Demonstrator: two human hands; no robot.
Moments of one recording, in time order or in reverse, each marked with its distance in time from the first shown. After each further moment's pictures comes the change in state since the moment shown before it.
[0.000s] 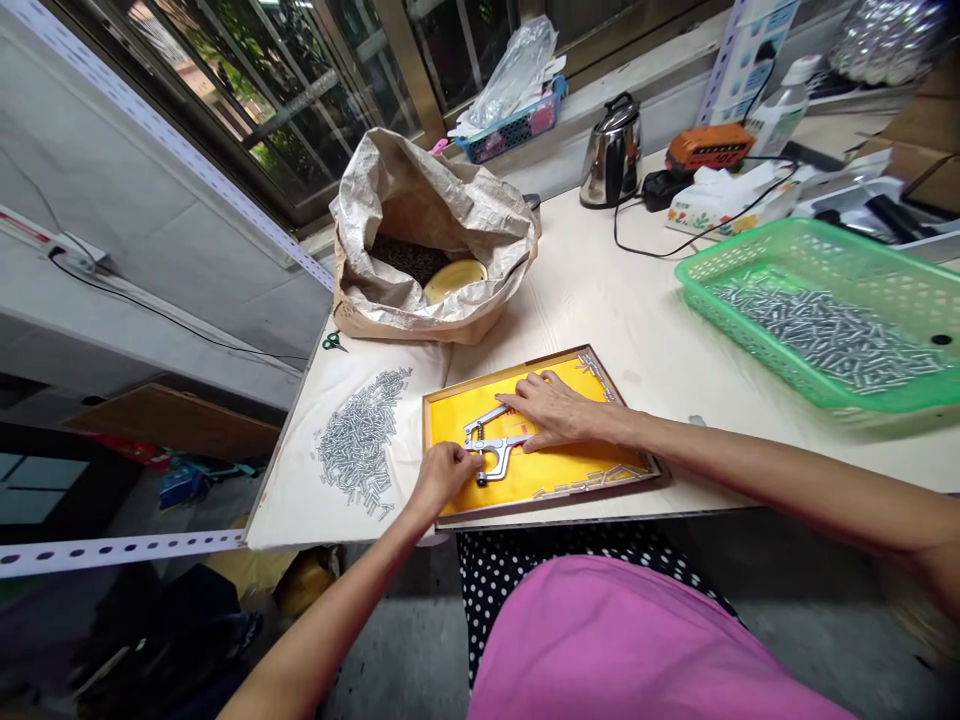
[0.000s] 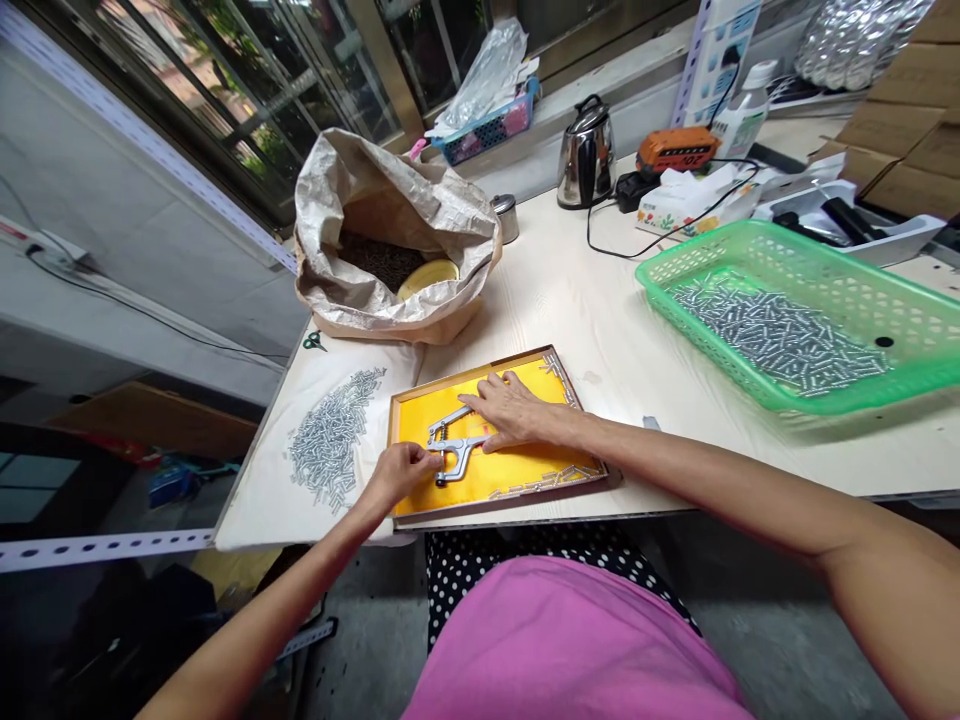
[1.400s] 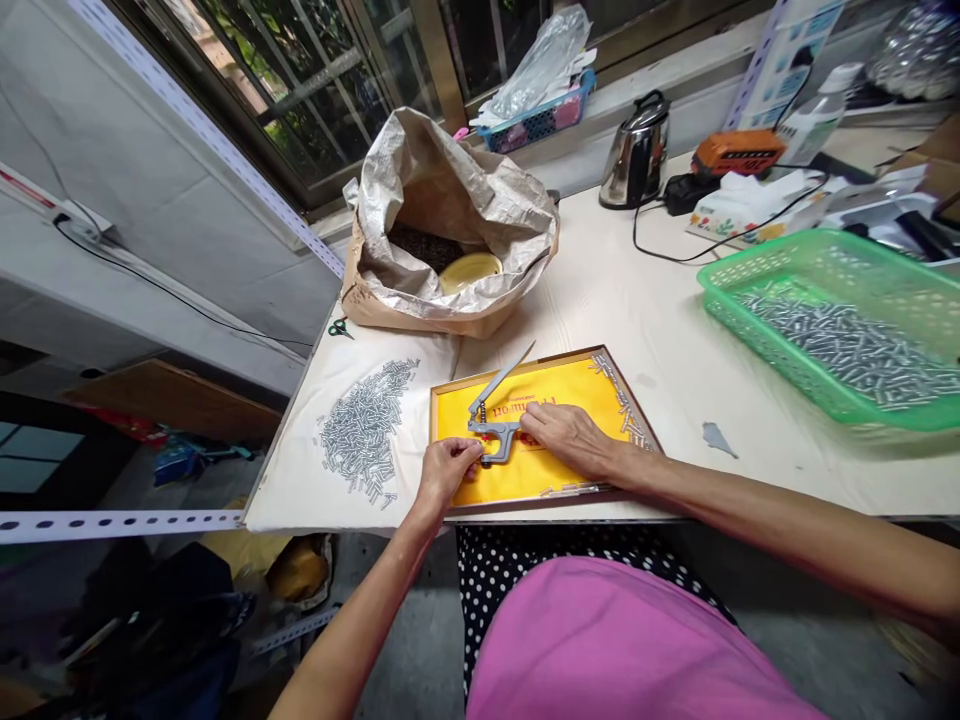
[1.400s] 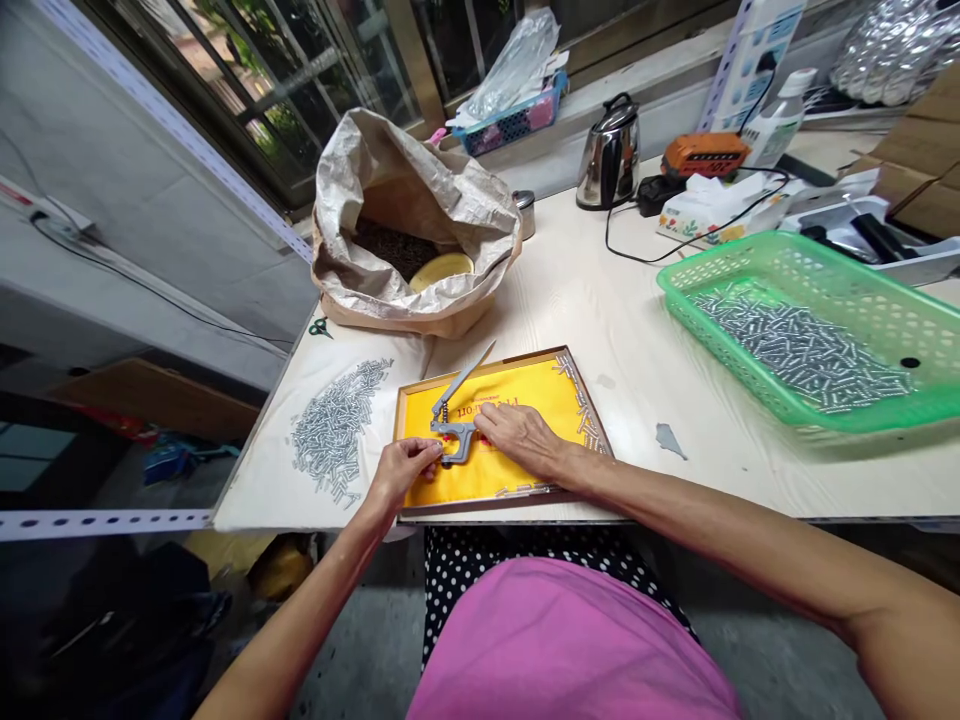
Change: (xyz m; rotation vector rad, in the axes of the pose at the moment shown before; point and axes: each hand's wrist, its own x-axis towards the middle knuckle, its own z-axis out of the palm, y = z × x) left_hand -0.002 -0.017 0.017 -0.741 0.090 -0.114; right_hand -0.017 -0.034 0.027 -0.090 0.223 -0.021
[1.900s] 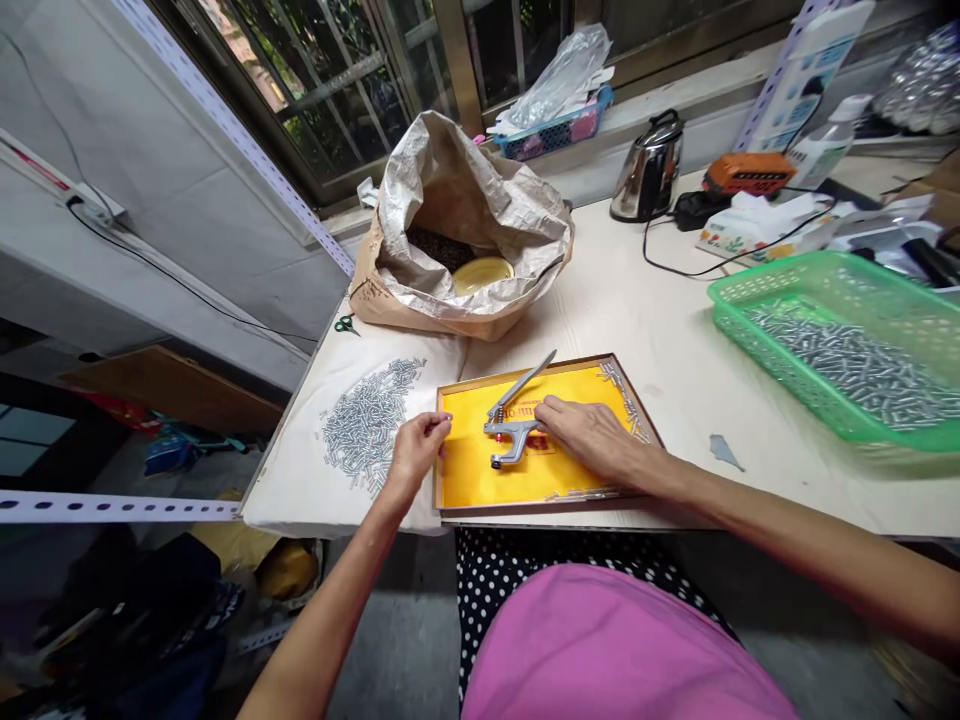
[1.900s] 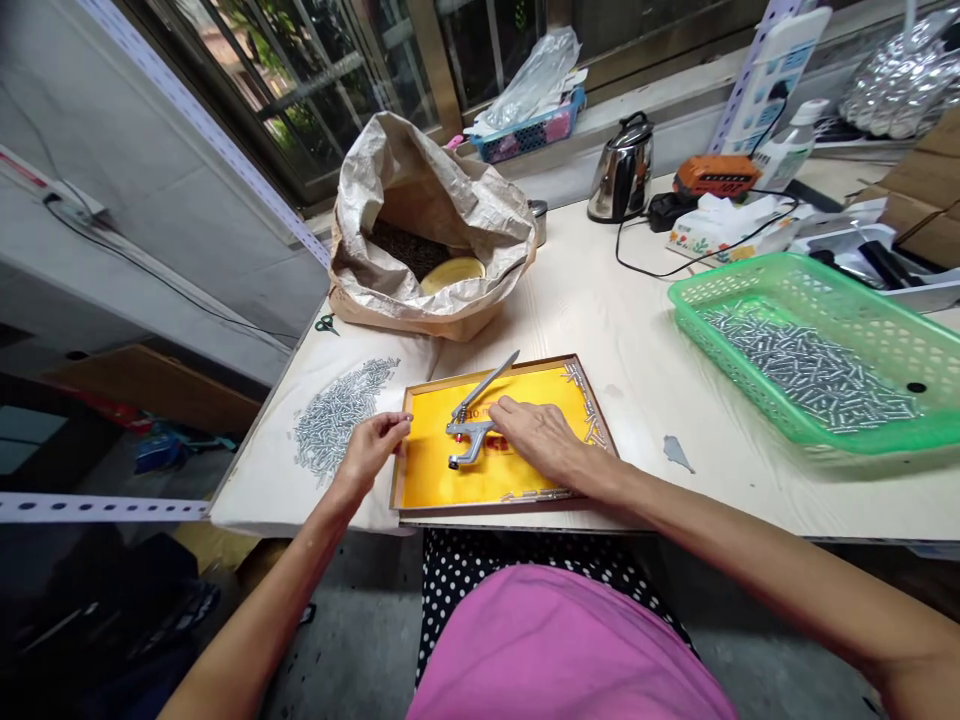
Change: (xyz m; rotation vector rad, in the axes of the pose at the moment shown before) left_hand 0.016 0.019 -0.050 0.165 0.103 0.196; right_hand 0.001 -0.001 -0.044 0.110 -0.181 0.232
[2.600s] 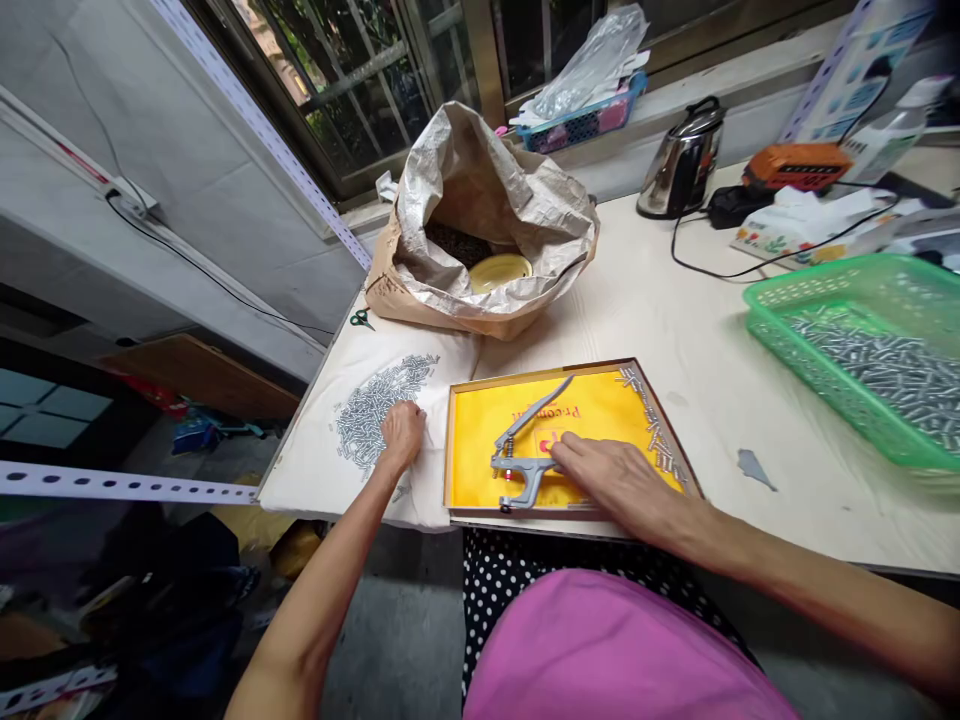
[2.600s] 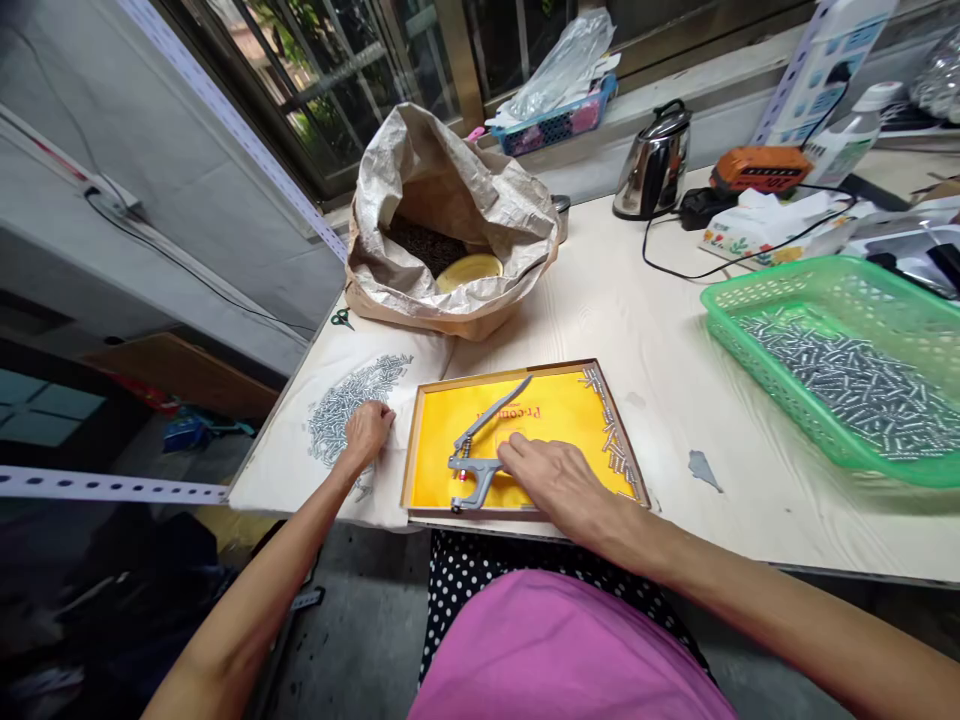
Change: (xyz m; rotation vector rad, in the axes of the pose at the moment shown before) left_hand 0.056 -0.034 -0.033 1.065 0.156 -0.081; right_hand -0.034 -0.024 -0.001 0.080 -0.052 -0.108
